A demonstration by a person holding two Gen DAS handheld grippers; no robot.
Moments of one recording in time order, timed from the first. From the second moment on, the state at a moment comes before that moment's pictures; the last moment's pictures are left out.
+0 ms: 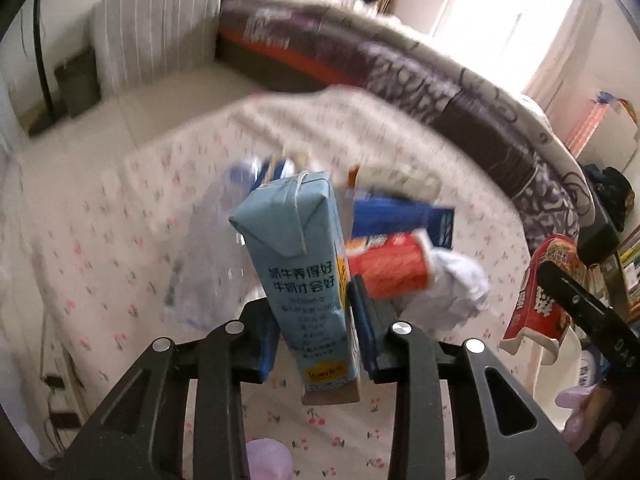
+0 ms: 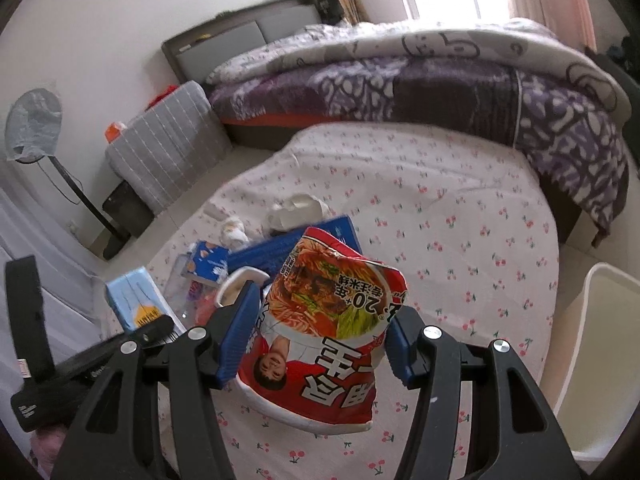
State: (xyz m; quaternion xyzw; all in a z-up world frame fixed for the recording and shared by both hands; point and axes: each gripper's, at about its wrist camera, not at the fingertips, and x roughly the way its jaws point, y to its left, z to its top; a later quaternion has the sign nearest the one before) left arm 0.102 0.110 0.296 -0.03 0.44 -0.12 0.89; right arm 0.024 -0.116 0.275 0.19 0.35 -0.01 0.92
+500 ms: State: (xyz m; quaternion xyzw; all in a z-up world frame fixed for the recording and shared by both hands) left arm 0.078 0.064 0.318 -0.02 0.39 -0.15 0.91; right arm -0.013 -0.141 0.302 0.15 0.29 -0.05 0.94
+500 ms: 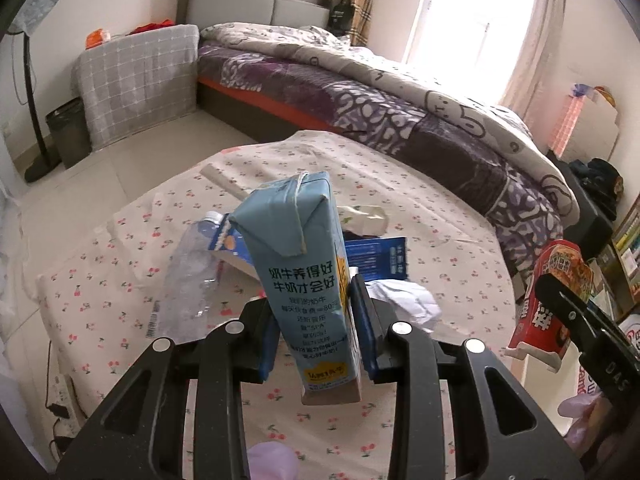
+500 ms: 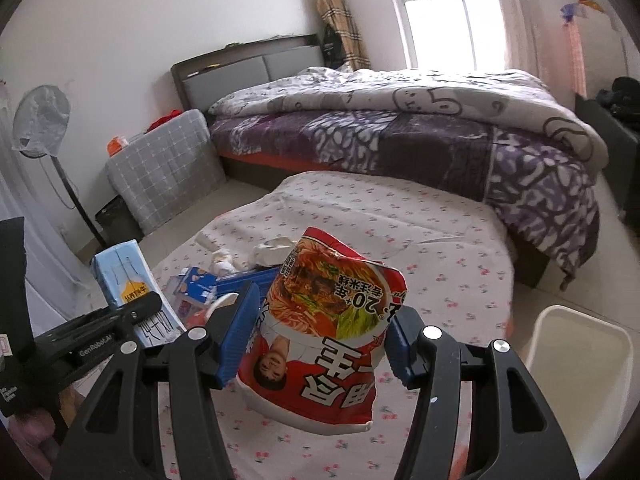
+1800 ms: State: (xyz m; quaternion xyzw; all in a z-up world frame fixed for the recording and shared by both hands) left arm -0.013 -0.143 0.292 0.06 0.39 -0.32 0.86; right arm -0.174 -0.366 0.272 0.30 0.31 -0.34 0.83
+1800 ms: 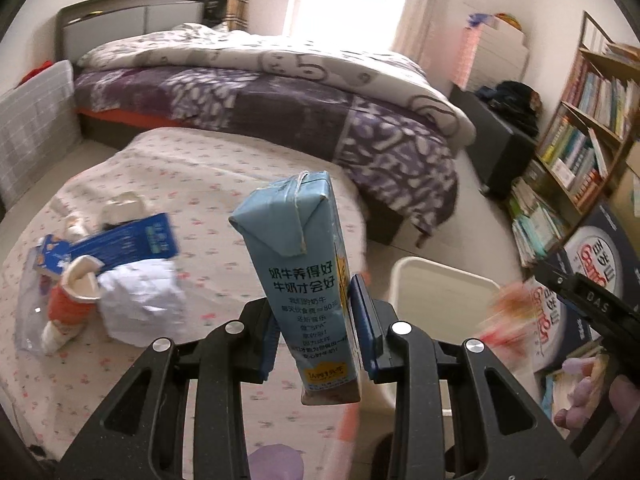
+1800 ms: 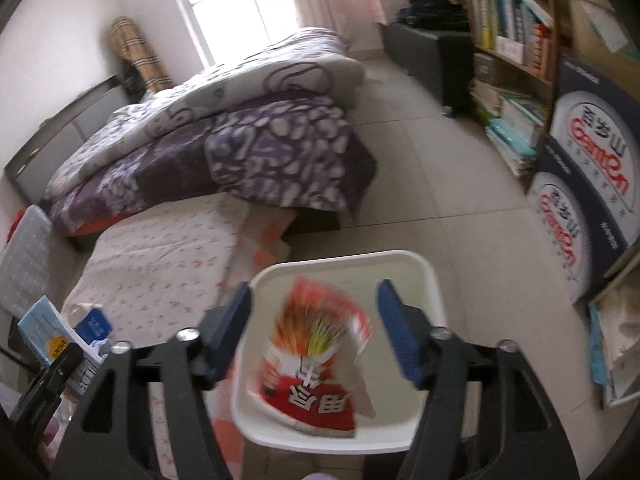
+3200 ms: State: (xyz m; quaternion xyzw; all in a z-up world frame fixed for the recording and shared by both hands) left arm -0.077 -0.266 0.303 0.14 0.38 -0.42 0.81; right arm -0.227 -0.417 0.311 0.31 0.22 -0.43 0.82
